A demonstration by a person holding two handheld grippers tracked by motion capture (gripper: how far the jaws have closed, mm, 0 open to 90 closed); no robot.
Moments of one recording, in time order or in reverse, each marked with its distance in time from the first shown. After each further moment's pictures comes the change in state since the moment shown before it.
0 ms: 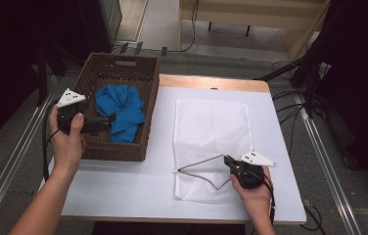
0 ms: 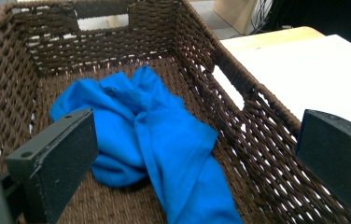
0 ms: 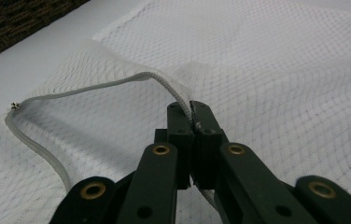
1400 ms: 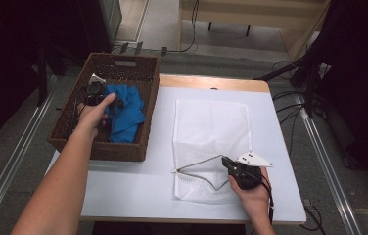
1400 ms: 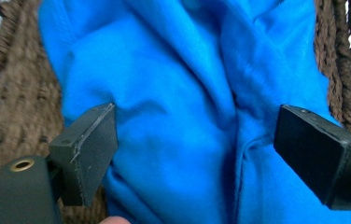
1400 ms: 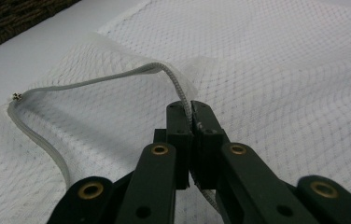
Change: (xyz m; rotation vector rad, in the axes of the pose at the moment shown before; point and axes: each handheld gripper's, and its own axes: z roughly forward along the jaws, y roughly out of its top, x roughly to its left) left arm 0.065 -0.003 0.154 0.444 0.202 -0.396; right arm 0.003 -0.003 0.004 0.012 0.017 -0.024
